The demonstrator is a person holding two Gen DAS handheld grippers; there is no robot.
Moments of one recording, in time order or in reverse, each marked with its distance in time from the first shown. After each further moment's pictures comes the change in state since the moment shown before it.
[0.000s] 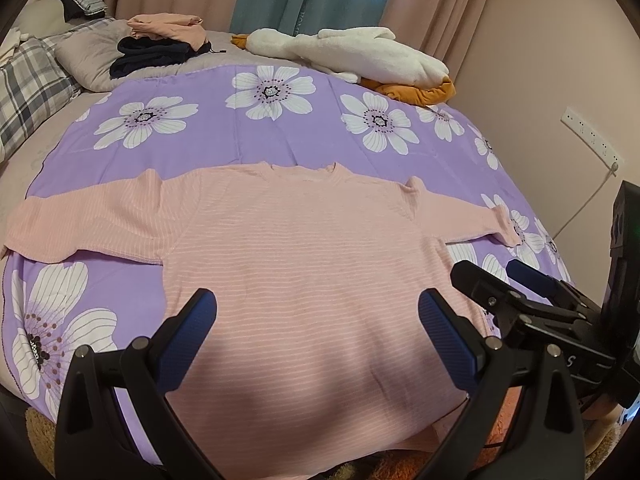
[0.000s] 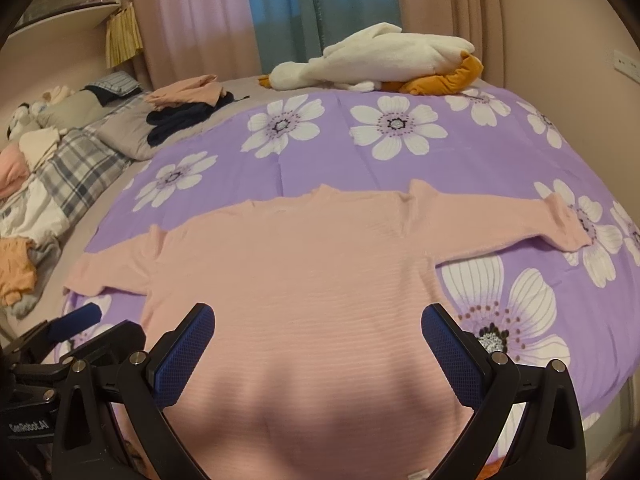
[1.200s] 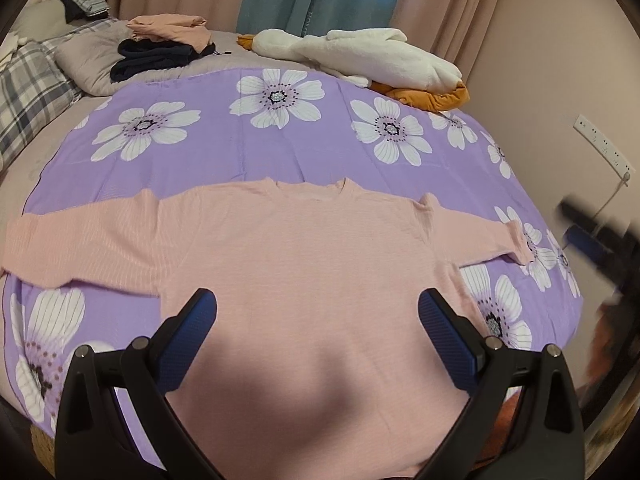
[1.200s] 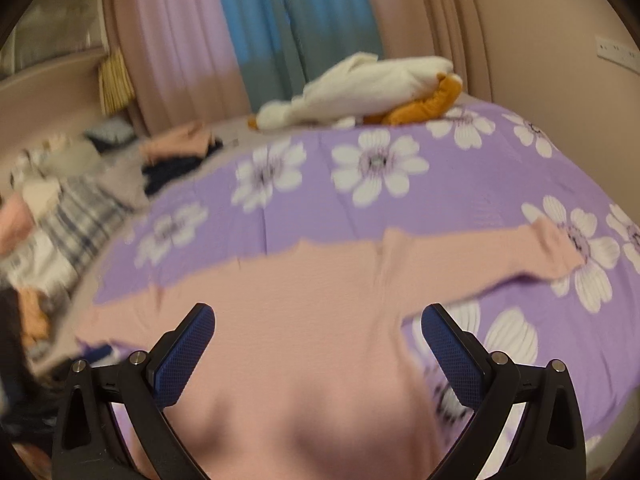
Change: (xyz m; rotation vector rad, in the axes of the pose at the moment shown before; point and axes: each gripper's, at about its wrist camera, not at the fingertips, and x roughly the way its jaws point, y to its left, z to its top) left arm 0.029 0.007 0.033 -0.005 0.004 0.030; right arm -0.028 -0.073 0.061 0.112 -0.149 0.064
